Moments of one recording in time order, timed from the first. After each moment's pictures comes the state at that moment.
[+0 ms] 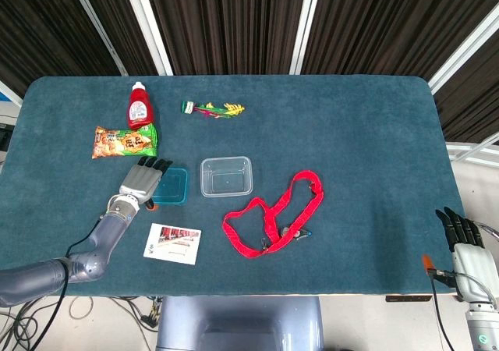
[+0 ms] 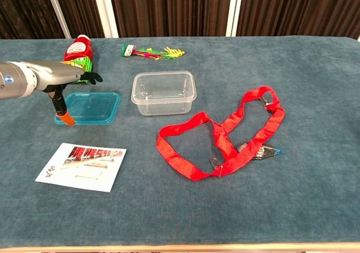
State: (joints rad) left arm -0.88 -1.50 -0.10 -1.30 0.69 0.71 0.58; right arm 0.03 -1.10 0.06 -1.69 -1.43 1.45 0.07
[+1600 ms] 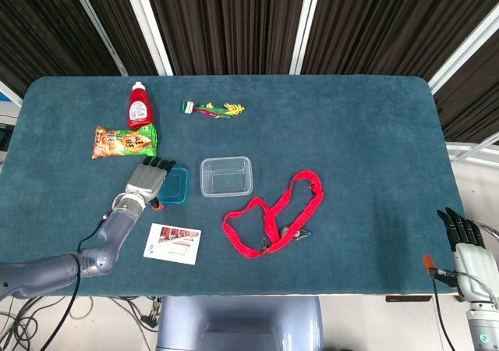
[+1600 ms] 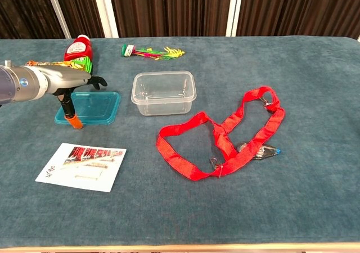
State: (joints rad) left arm -0.96 -1.56 -0.05 -1.22 0.60 0.70 0.58; right arm 0.03 -1.09 0.06 -1.70 -1.41 1.43 0.08
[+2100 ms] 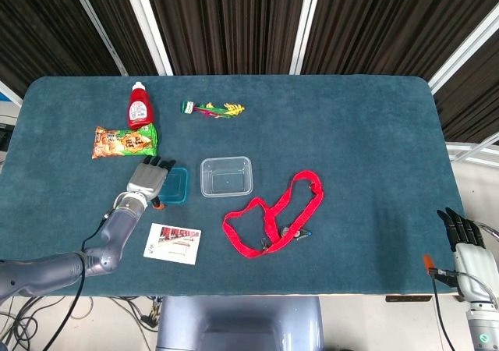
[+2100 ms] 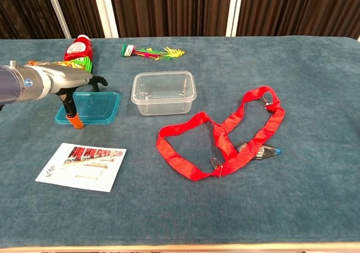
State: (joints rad) left arm -0.98 -1.58 -0.03 -1.21 0.56 0.72 0.61; right arm 0.03 -1.09 0.06 -1.70 -1.41 1.43 0.09
